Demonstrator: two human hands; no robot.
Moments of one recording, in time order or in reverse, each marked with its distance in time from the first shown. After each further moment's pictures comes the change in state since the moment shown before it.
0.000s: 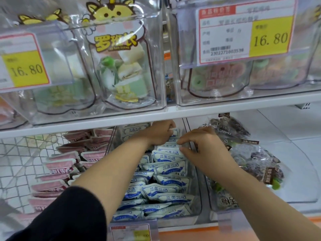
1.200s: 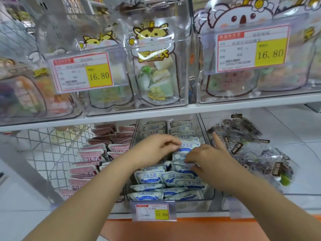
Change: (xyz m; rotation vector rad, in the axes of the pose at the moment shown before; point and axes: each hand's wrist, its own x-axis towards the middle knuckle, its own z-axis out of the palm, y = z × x) left_hand -0.125 0.005 -0.020 -0.094 0.024 0.049; right_hand -0.024 -0.049 -0.008 -0.477 -0.442 -0.093
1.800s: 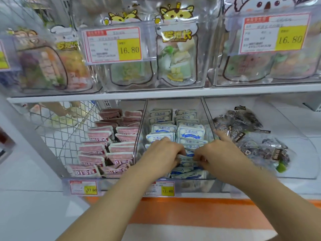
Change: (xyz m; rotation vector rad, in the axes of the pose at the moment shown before) left_hand -0.042 -0.001 0.043 0.394 0.122 0.010; right_hand -0.017 -0.024 -0.007 -0.204 -0.103 0.028
